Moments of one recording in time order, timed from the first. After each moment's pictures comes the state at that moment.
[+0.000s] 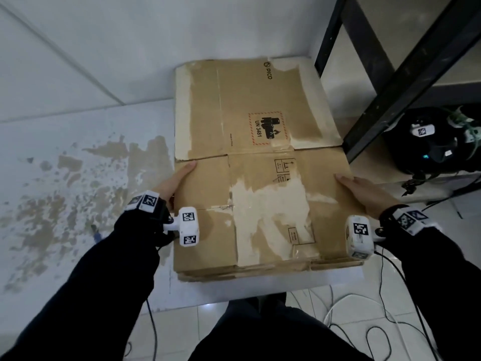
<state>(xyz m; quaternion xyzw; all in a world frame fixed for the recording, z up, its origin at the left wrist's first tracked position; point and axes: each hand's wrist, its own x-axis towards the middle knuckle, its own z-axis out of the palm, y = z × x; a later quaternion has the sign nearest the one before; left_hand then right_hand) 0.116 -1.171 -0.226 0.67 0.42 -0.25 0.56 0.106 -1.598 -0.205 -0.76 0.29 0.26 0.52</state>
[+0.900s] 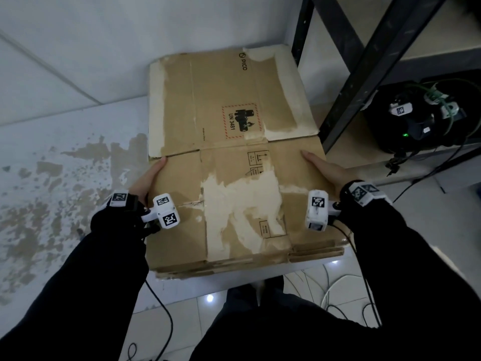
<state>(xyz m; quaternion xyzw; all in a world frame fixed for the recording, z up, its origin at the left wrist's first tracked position) 0.105 -1.156 -0.209 0.64 0.41 -0.23 0.61 0.104 -1.562 -0.192 -0.70 0.37 0.26 0.55</state>
